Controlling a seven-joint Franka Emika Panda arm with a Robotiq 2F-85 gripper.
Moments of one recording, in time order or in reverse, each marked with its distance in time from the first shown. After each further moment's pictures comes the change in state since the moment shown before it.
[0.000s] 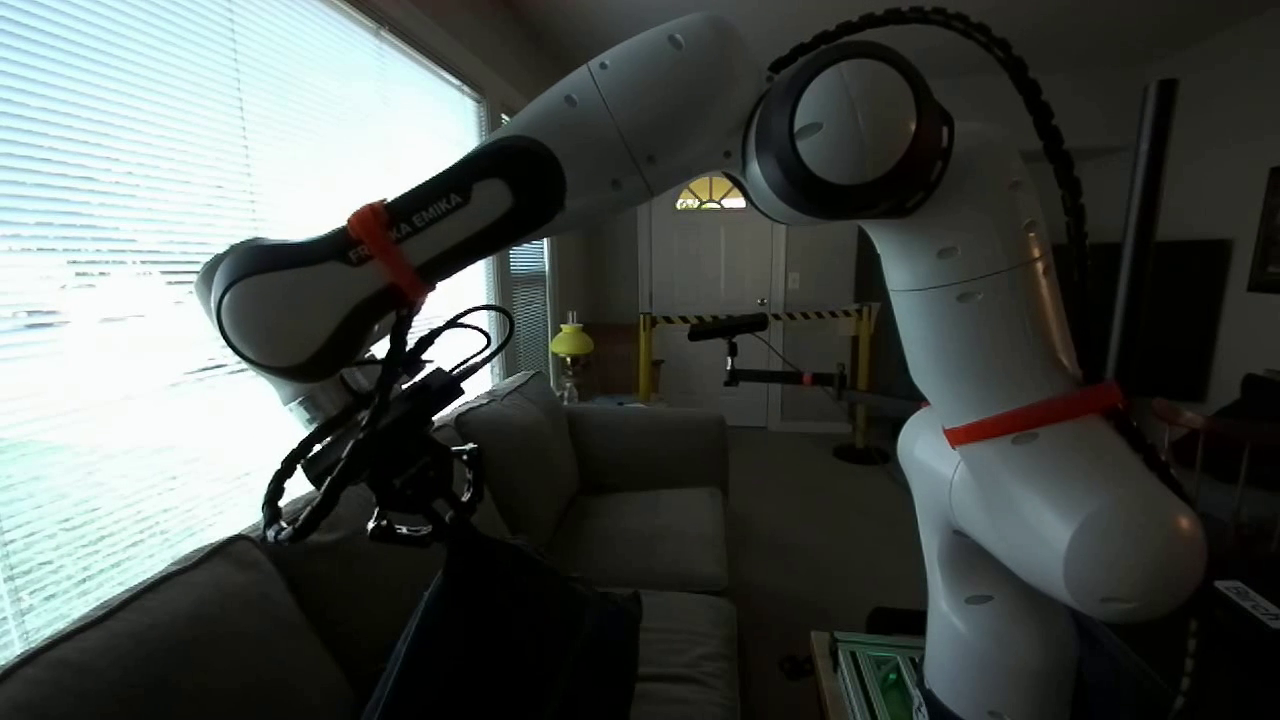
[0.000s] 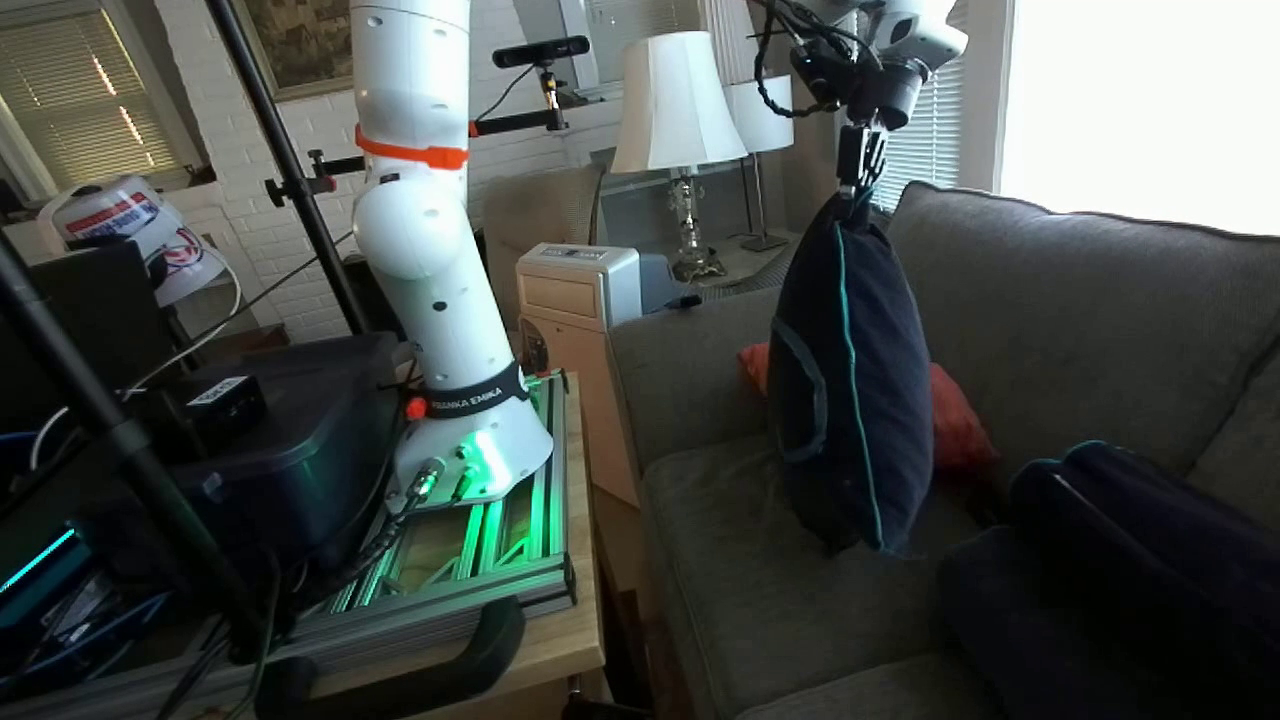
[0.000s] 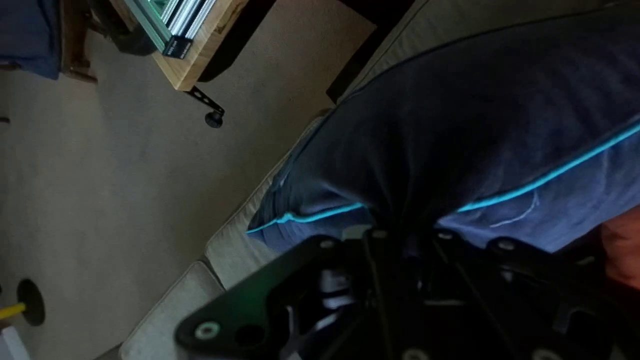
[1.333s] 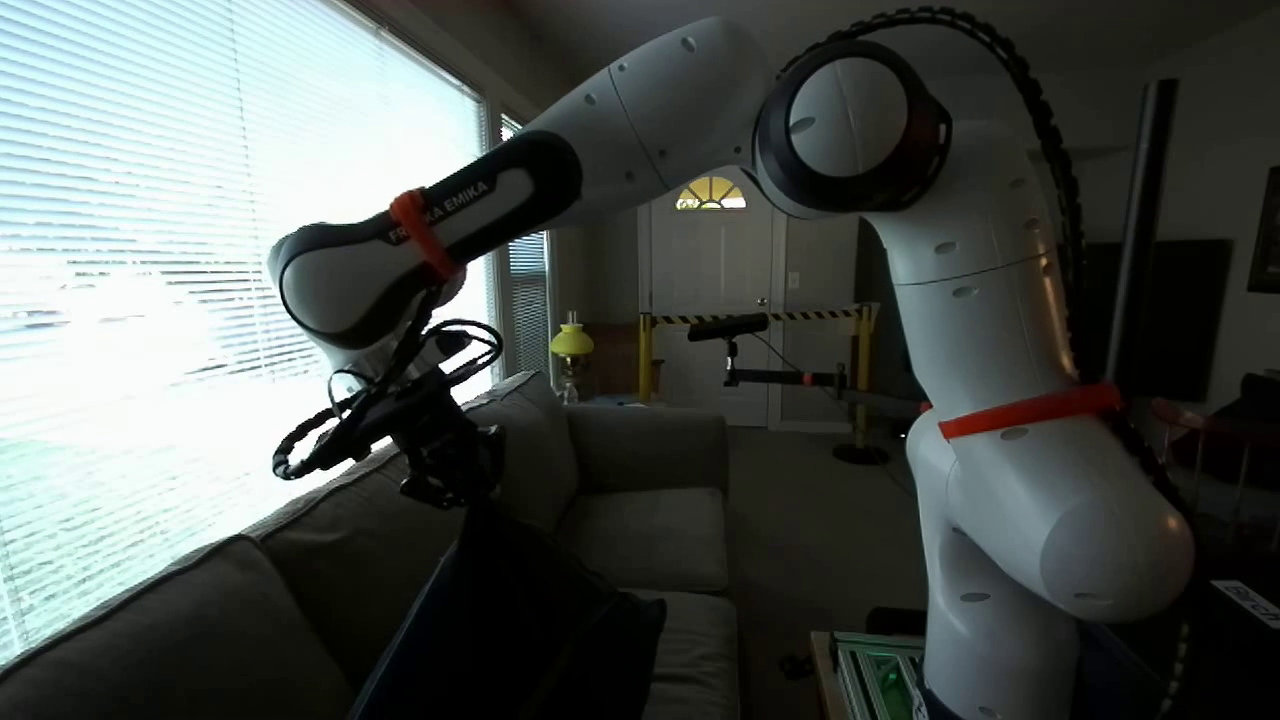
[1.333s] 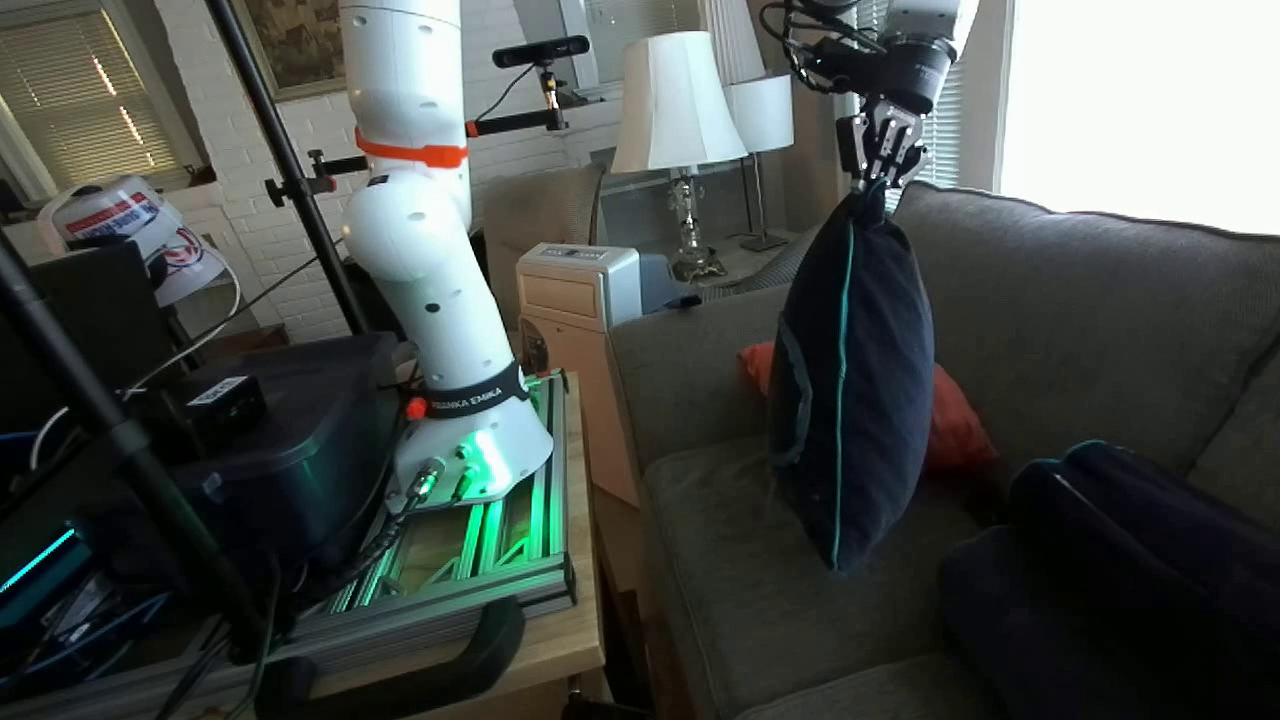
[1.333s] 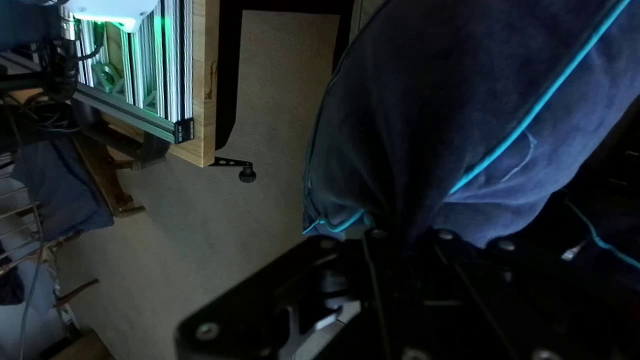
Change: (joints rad) arm -0.106 -0.040 0.007 -0.019 0.016 0.021 0.450
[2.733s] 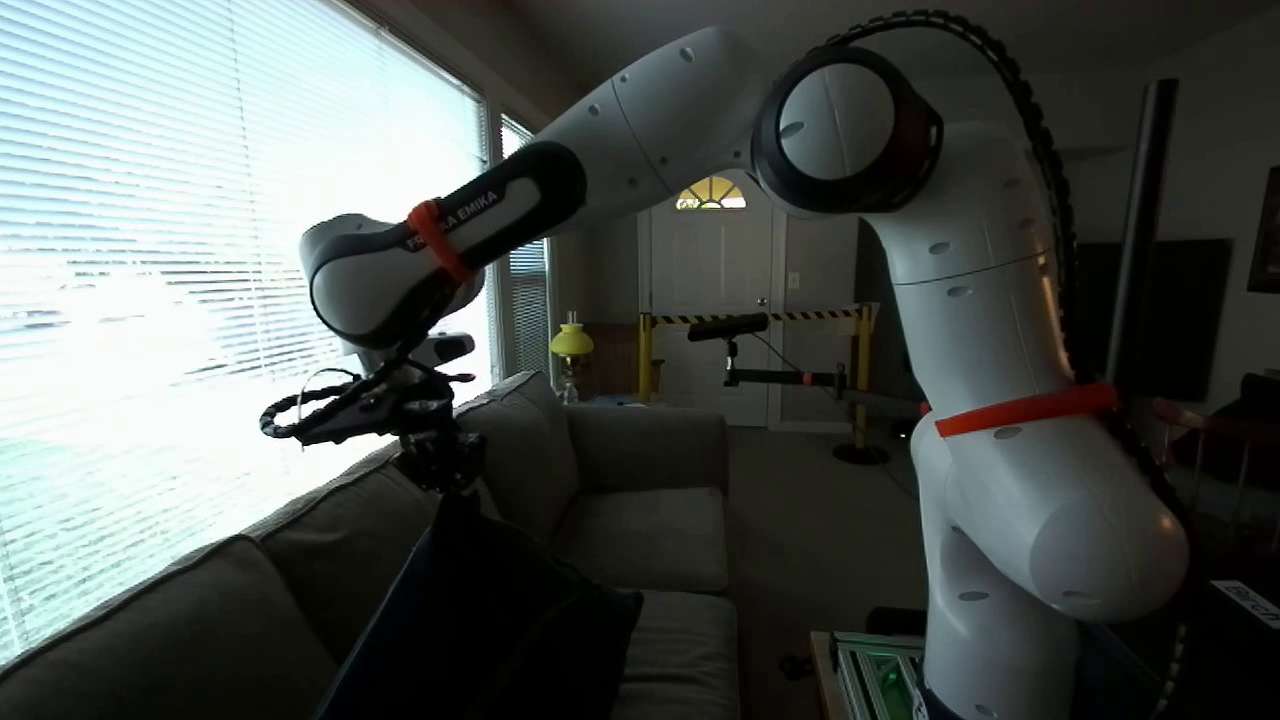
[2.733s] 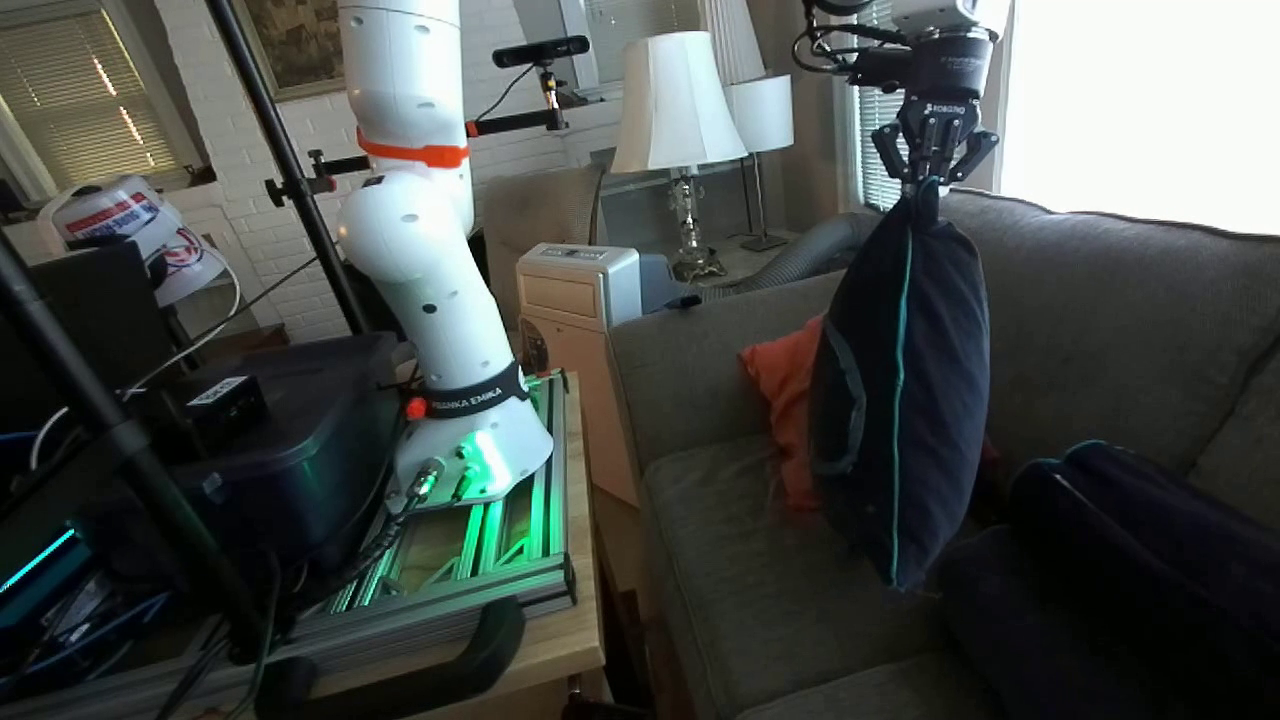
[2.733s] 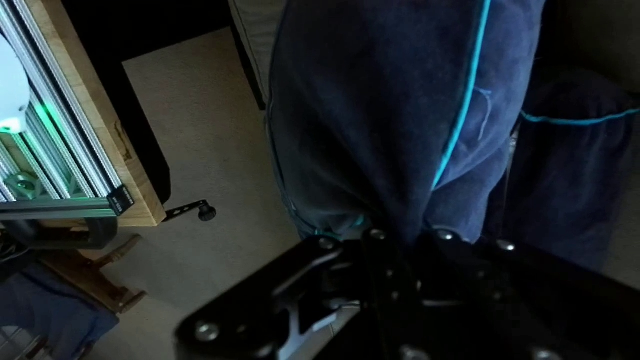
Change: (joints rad) arm -0.047 0.000 -0.008 -0.016 0.001 0.217 0.361
